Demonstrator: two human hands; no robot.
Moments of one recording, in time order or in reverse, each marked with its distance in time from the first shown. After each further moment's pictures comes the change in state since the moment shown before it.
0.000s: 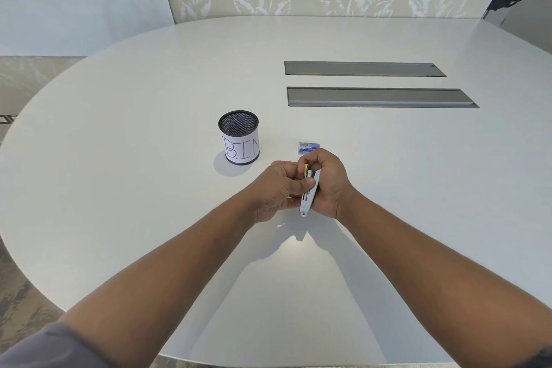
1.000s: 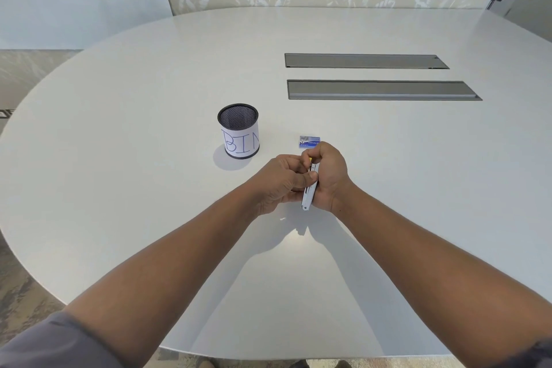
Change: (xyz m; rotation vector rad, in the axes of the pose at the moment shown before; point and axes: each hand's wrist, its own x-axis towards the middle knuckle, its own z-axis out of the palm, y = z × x) left_hand 0.004 0.003 0.004 0.049 0.021 -0.010; right_hand 0.004 0.005 0.001 0.038 0.117 -0.008
